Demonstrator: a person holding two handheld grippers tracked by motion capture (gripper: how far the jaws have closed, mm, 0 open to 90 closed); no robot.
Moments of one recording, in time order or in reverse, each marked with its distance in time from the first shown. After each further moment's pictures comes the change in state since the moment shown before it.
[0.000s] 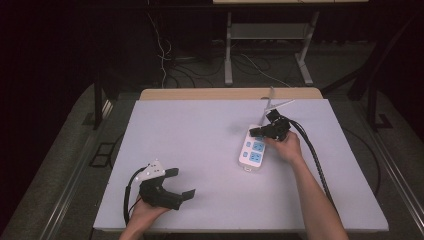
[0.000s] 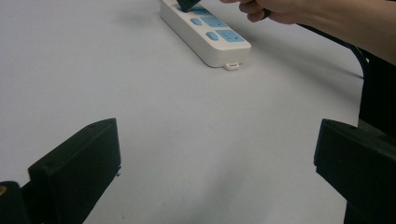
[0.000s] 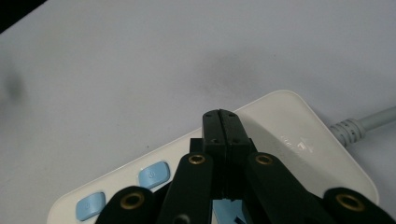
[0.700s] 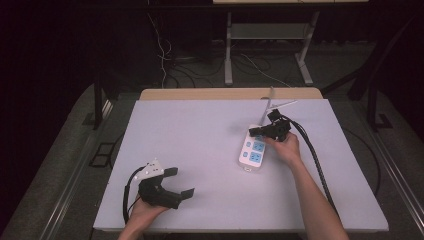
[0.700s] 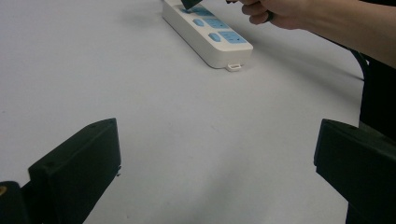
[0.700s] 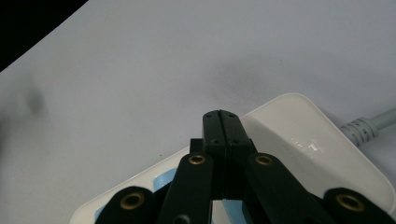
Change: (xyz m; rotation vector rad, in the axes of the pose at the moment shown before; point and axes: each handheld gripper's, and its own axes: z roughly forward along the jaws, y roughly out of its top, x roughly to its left) left arm 0.002 0.000 -0.001 -0.001 0.000 -0.005; right arm 0.004 -0.002 -0.003 -0.039 0.025 0.049
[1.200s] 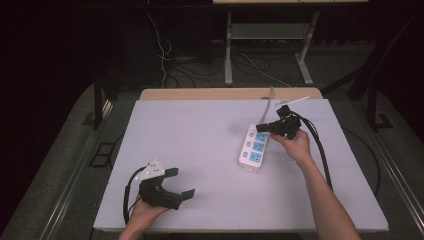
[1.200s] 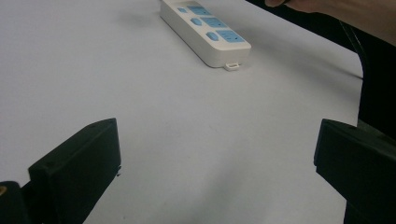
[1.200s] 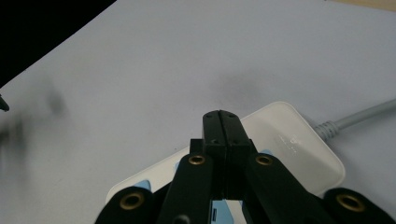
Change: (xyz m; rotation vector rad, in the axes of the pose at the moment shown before) left arm -0.002 0.000 0.001 0.001 -0.004 0.003; right arm 0.011 0.006 -0.040 -0.032 -0.014 -0.033
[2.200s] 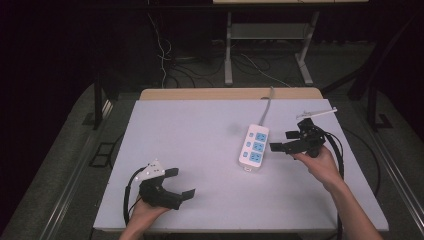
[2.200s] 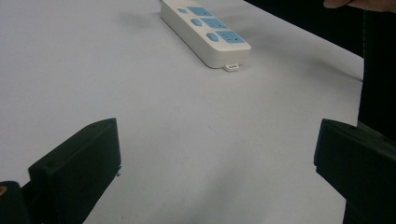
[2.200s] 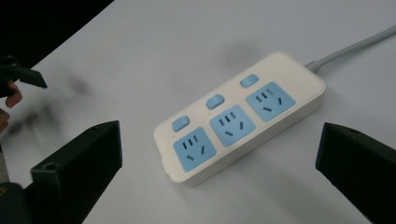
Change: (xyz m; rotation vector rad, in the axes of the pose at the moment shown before) left arm -0.001 0.000 0.000 -0.003 0.004 -0.004; right arm 0.046 -0.038 -0.066 -0.008 -0.082 0.051
